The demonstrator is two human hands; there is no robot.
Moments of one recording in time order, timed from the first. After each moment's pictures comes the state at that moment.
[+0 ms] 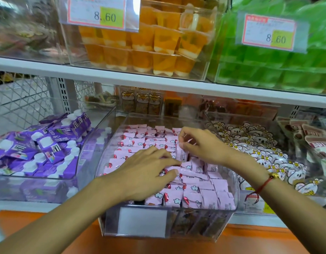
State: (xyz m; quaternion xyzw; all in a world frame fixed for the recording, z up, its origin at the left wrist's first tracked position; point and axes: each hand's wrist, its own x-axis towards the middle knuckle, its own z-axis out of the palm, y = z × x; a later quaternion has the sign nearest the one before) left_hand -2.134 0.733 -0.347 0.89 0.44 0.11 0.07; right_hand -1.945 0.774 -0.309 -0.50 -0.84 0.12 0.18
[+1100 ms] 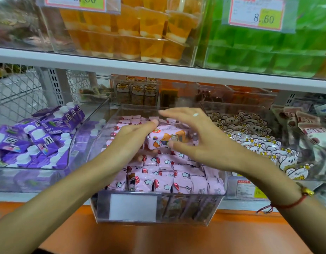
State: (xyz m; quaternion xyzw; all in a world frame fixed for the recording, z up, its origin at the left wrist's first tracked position) left_hand -2.127 0.723 -0.324 0.57 0.50 0.45 0.47; right_hand -1.946 0.717 -0.294 -0.40 -0.87 0.05 0.28
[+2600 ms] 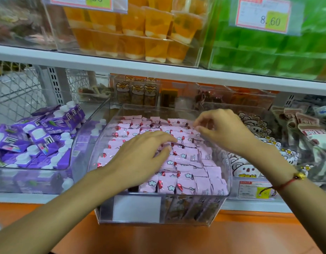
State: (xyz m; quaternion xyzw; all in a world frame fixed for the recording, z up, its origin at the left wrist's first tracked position) left_hand -2.128 0.727 -0.344 0.84 0.45 0.28 0.09; right_hand -1.913 0.757 -0.293 -0.56 -0.80 -0.04 0.22
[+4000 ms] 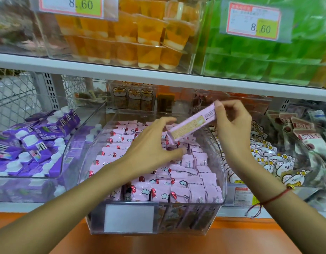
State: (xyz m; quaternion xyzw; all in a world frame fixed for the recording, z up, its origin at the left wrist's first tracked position) left_hand -2.100 0.753 -0.334 0.79 0.46 0.35 0.19; right_hand -1.922 0.752 -0.302 -0.47 -0.55 0.11 0.68
